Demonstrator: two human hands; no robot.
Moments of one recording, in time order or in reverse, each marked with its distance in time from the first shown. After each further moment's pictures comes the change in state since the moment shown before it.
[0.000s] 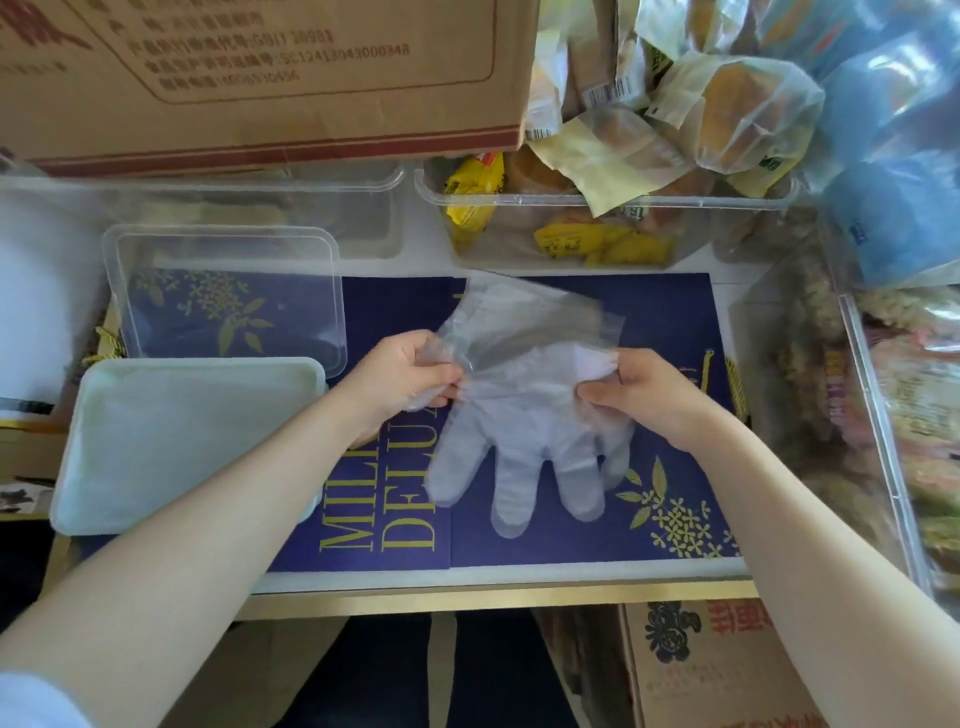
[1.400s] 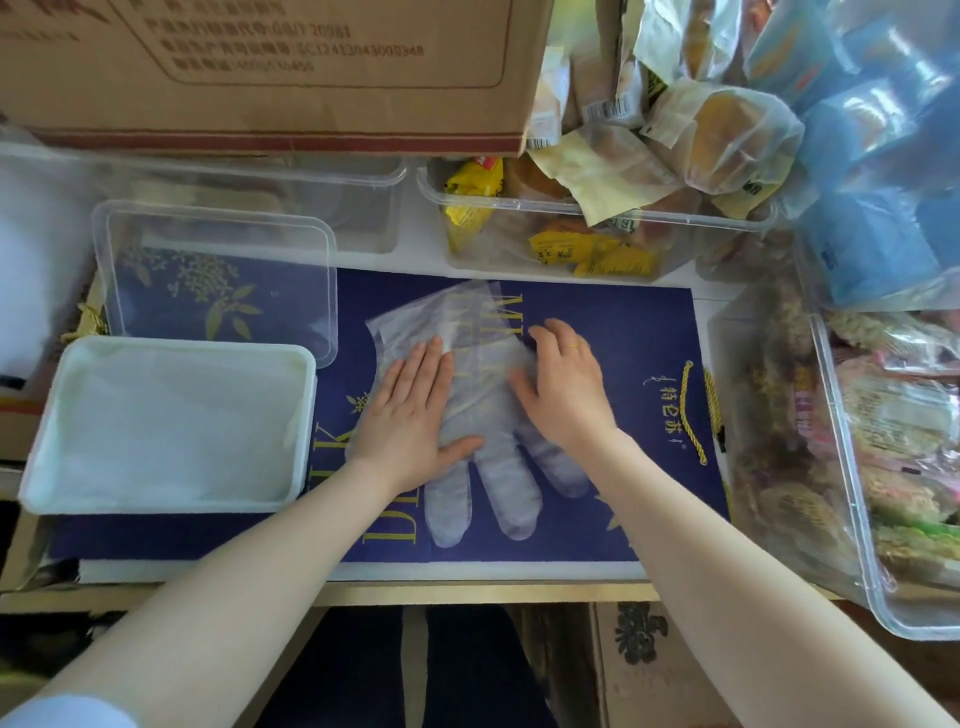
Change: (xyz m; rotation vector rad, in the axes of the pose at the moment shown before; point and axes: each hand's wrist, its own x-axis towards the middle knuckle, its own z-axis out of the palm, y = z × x) left_hand -0.010 -0.062 0.032 1.446 0.224 0.312; right_hand 0.019 -0.008 0.059 -0.839 0.307 -0.193
